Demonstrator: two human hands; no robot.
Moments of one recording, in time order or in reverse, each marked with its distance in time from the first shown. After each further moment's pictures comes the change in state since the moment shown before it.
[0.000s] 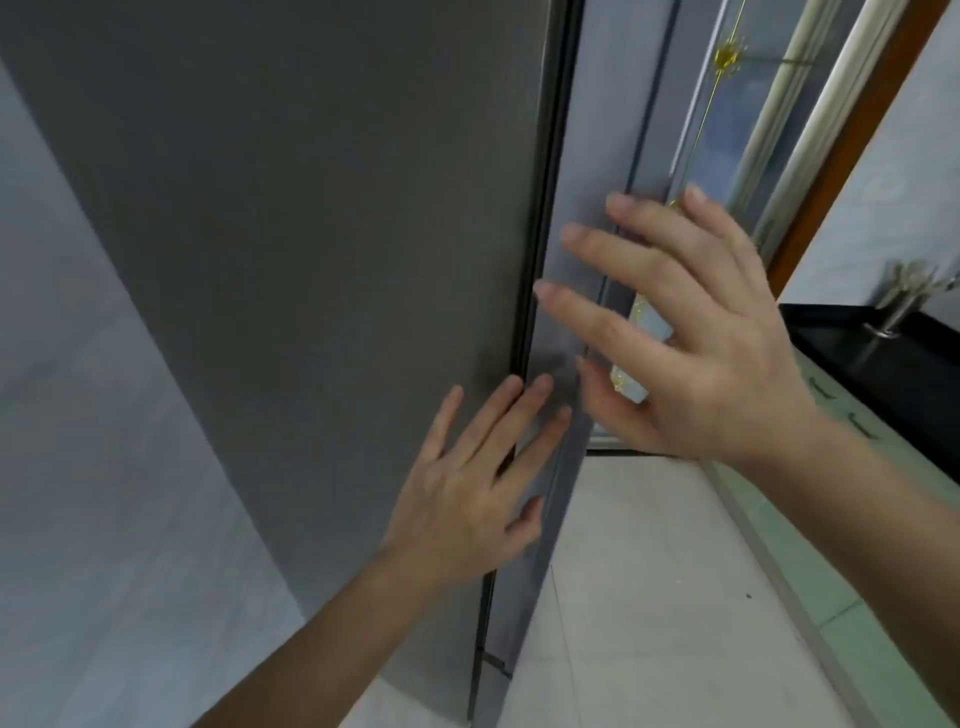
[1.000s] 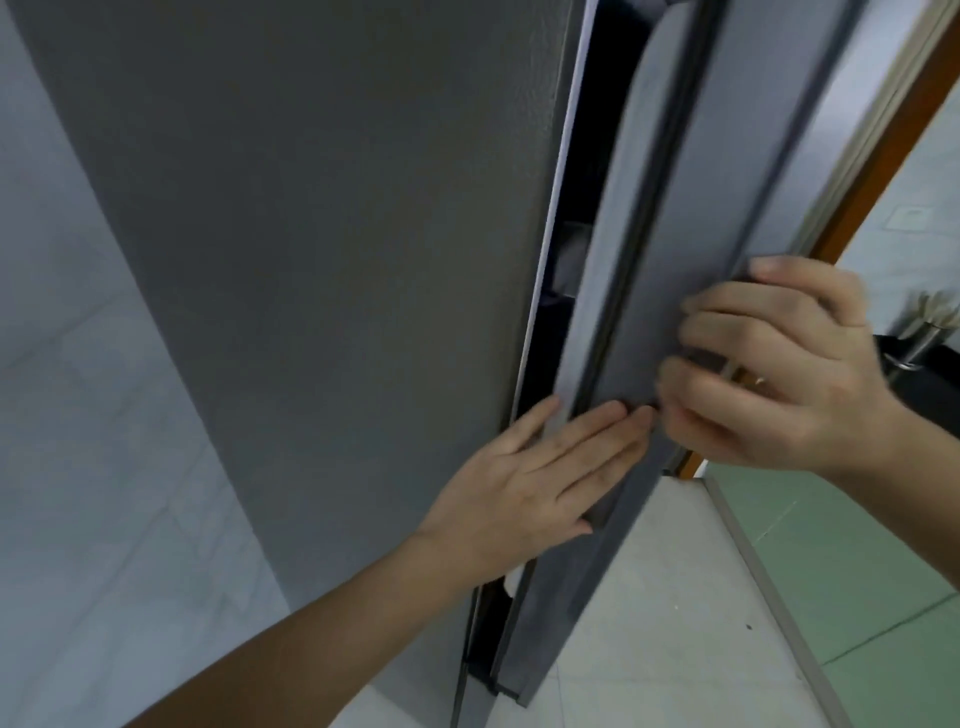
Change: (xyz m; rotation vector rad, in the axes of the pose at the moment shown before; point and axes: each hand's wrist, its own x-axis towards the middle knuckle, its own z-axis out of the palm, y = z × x) left_hand 0.029 0.016 0.026 0.201 -0.027 0.345; right_hand -0.041 0.049 0.003 -0.098 0.103 -0.361
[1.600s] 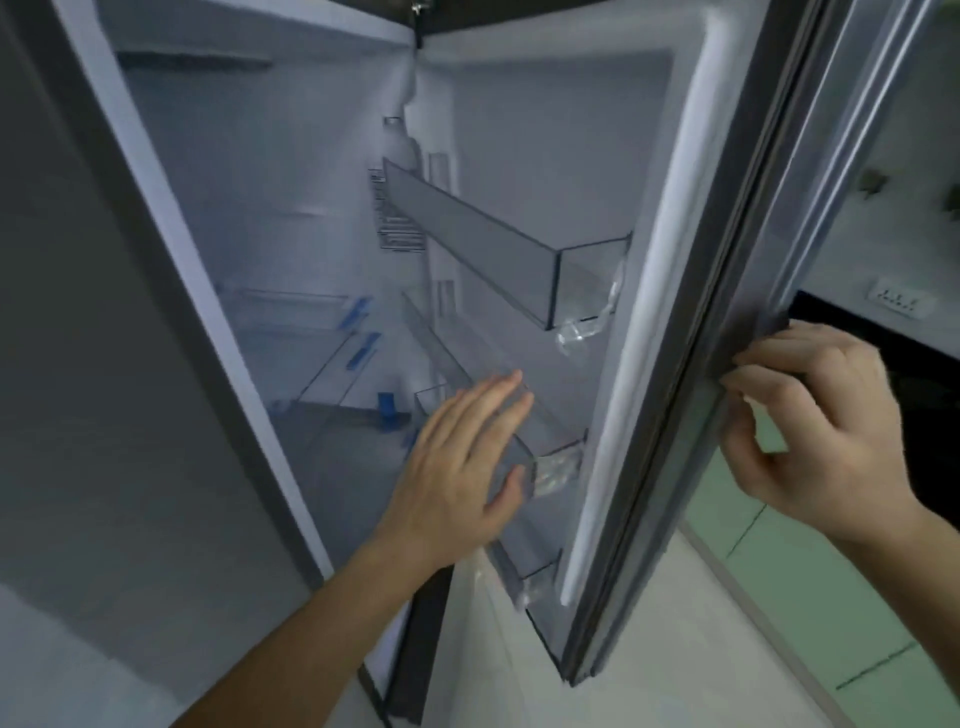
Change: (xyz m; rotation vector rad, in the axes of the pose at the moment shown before) left_hand 0.098 0.079 0.065 -0.647 0.152 -0.184; right_hand -0.185 -0.007 -0.127 -0.164 -0.236 0.669
